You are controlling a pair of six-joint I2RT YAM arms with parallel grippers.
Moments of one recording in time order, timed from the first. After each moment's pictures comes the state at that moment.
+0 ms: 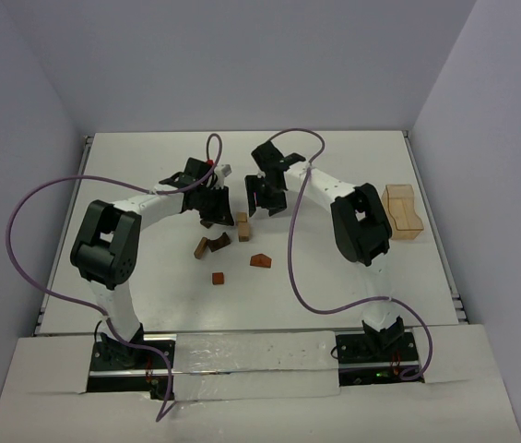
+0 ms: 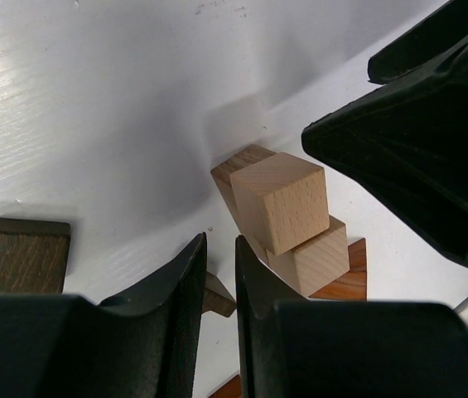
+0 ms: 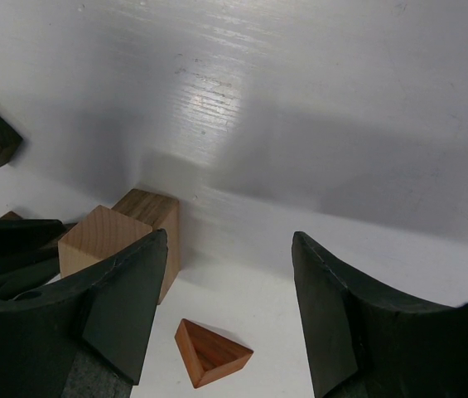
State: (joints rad) left arm -0.43 1.88 1.23 -0.34 0.38 -0.28; right arm 0.56 2.16 1.75 -0.74 -0.10 0.44
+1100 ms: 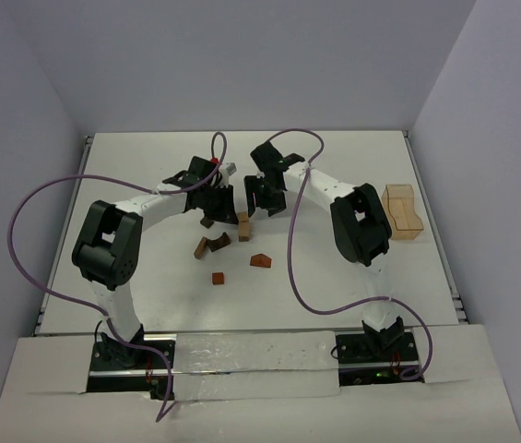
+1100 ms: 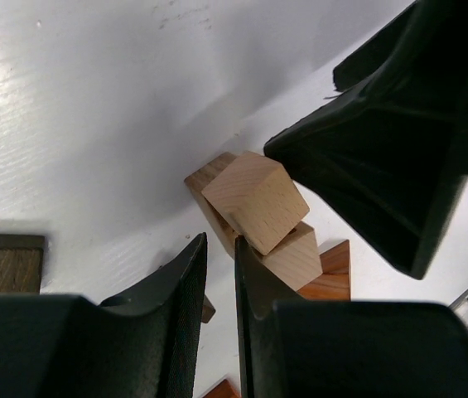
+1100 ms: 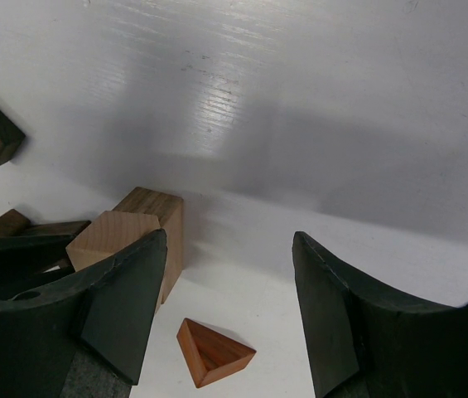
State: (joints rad) left arm -0.46 1.88 1.26 -0.34 0.38 -0.28; right arm 0.56 2.16 1.75 -0.74 -0.10 0.44
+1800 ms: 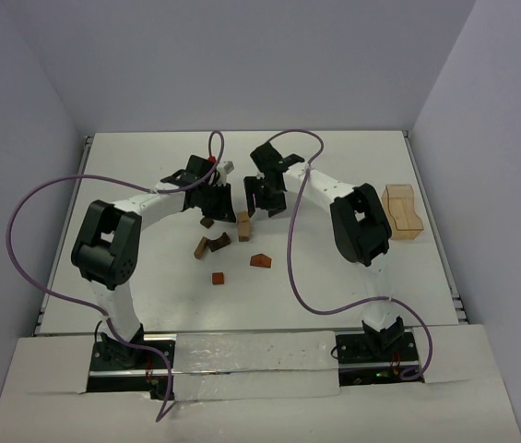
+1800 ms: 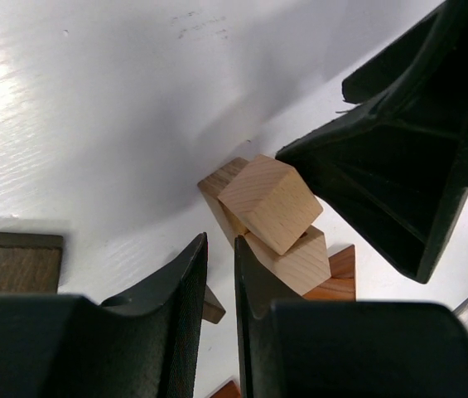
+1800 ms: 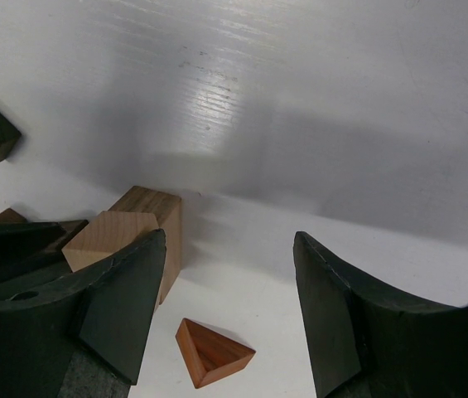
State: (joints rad) left arm -0.45 1.88 1.26 -0.34 0.37 -0.28; right arm 0.57 2.16 1.74 -0.74 -0.10 0.44
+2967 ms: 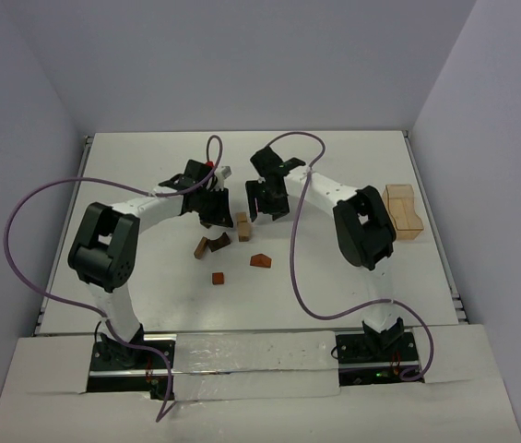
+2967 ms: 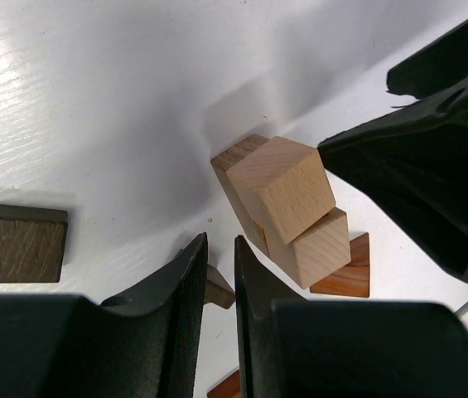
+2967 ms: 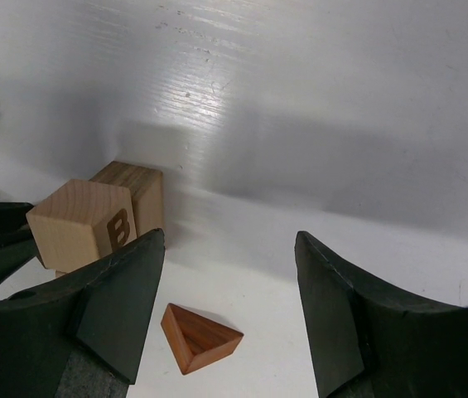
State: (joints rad) left arm -0.44 1.86 1.21 -0.33 0.36 -0.28; right arm 0.58 2.12 1.68 -0.74 -0.05 0.43
